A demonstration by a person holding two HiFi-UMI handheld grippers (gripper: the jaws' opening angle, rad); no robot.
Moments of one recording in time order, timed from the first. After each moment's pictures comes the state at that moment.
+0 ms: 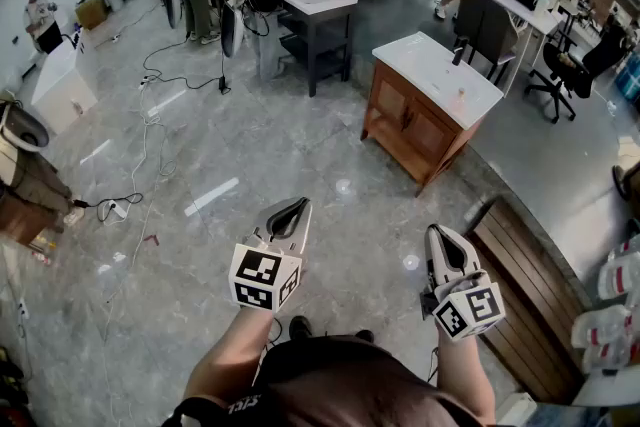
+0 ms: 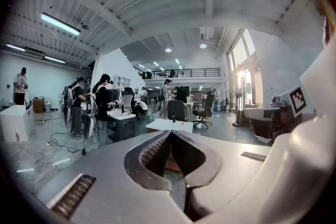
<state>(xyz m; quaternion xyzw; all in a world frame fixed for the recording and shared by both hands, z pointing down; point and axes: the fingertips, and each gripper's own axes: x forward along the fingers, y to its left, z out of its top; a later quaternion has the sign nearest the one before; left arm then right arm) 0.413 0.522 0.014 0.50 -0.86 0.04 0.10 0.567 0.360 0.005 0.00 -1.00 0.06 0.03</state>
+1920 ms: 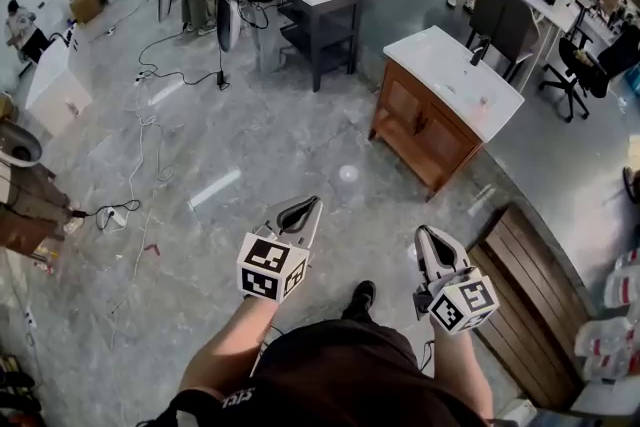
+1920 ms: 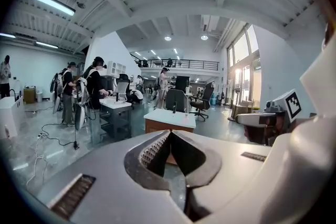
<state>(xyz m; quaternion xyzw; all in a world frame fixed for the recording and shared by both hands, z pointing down) 0.266 0.446 0.070 0.54 -0.83 0.05 0.15 0.409 0.309 0.072 -0.02 -0.99 0.12 0.08</state>
